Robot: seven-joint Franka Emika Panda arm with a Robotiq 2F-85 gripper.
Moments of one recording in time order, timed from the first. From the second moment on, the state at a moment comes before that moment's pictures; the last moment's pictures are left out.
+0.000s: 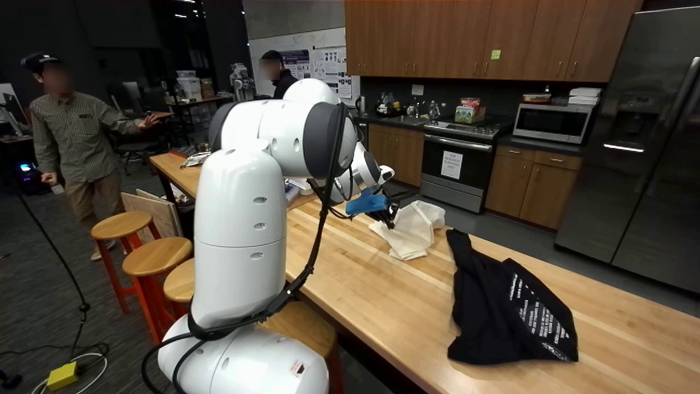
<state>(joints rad) 0.18 0.27 0.04 -1.96 -0.62 2.42 0.51</state>
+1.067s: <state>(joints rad) 0.20 0.28 0.01 -1.96 -0.68 2.42 0.56</state>
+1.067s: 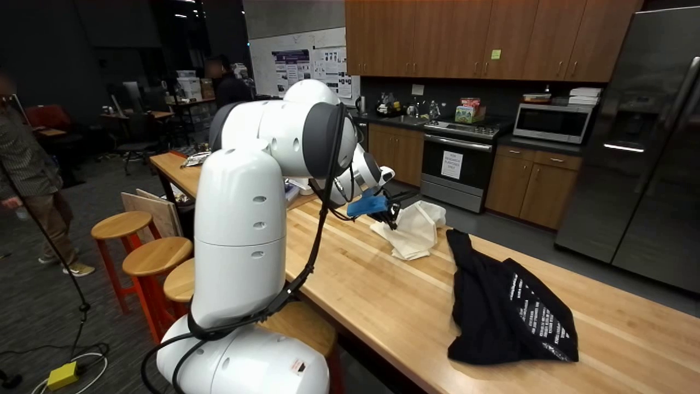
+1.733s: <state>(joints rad) 0.23 0.28 -0.03 -1.94 -0.93 2.41 0.75</state>
